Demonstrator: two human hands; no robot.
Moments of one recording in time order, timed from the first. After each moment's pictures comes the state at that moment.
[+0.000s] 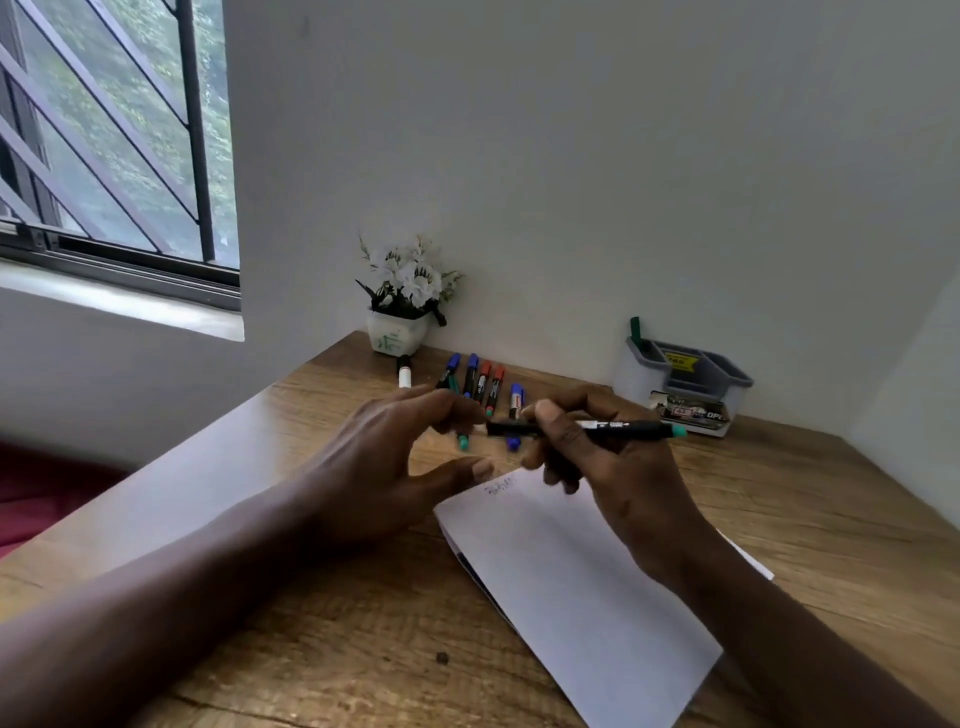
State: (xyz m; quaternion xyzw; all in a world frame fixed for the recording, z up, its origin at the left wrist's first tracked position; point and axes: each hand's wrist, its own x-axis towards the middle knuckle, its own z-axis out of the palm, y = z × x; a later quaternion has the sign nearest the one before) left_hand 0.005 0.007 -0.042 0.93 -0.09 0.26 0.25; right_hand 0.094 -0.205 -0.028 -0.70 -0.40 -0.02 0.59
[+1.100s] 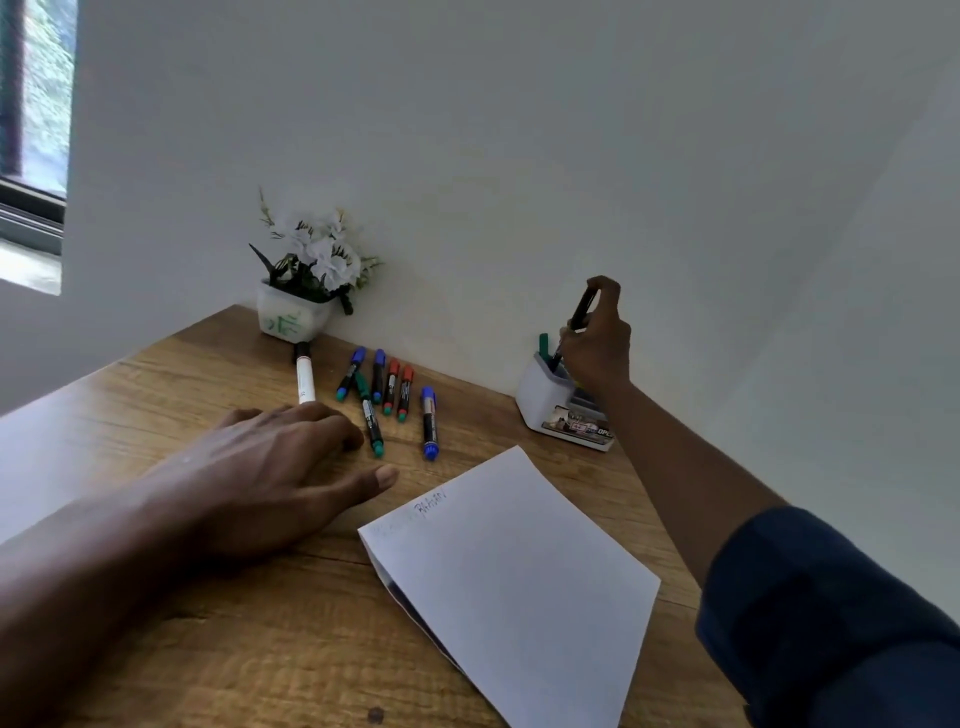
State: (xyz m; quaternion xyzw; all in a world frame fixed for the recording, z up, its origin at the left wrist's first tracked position) left_hand 0.038 0.043 -0.064 0.98 -0.02 0.08 0.15; right_hand 0.305 -0.209 0.032 -0.85 -0.18 -0.32 0.37
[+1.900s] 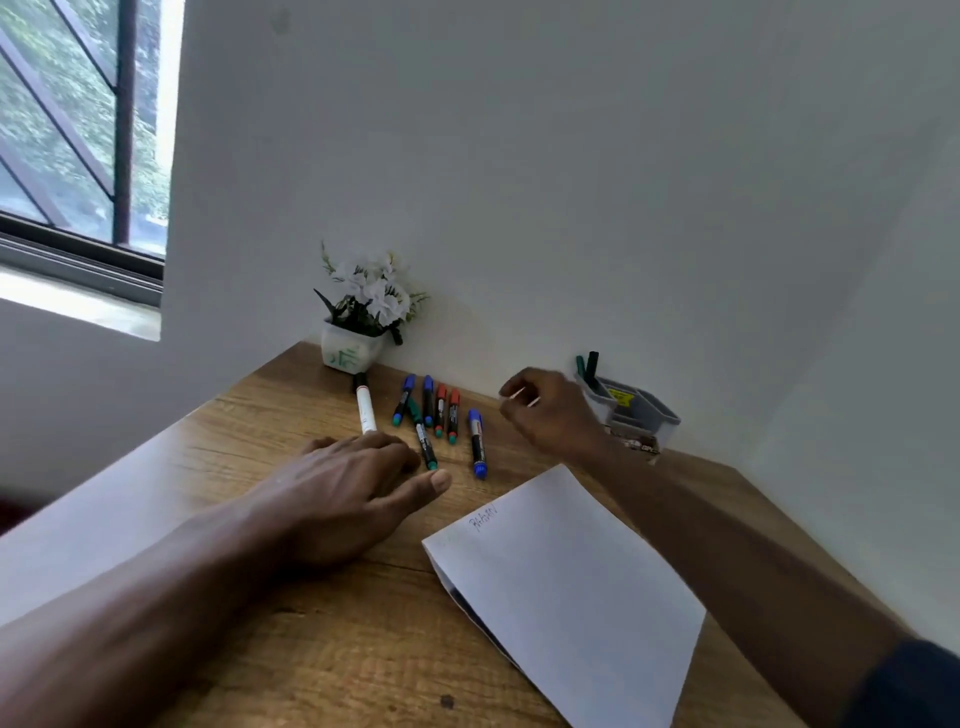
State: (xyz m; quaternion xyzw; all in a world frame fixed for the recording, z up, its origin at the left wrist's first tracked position) left_hand 0.028 0.040 -0.057 0.98 -0.03 0.07 0.19; right_hand 0.208 -0.152 -0.008 -0.91 -0.28 -0.14 0.27
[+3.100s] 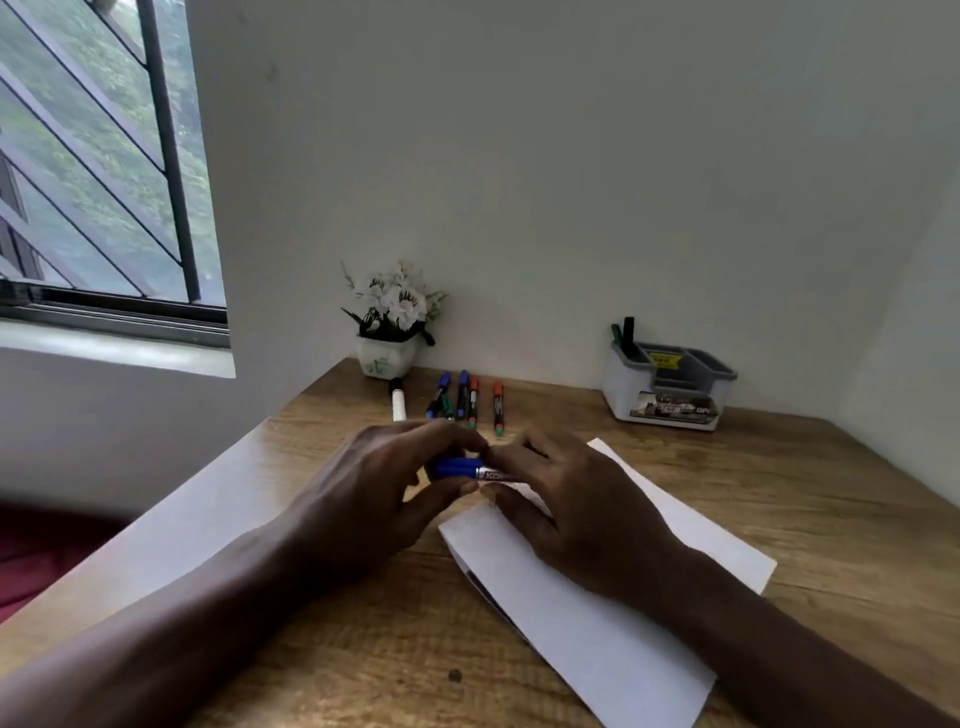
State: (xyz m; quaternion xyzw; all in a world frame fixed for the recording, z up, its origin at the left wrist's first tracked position) left_hand 0.004 0.010 -0.045 0.91 -0.17 0.32 0.19; right_hand 0.096 -0.196 -0.047 -0.82 -0.51 -0.22 0.16
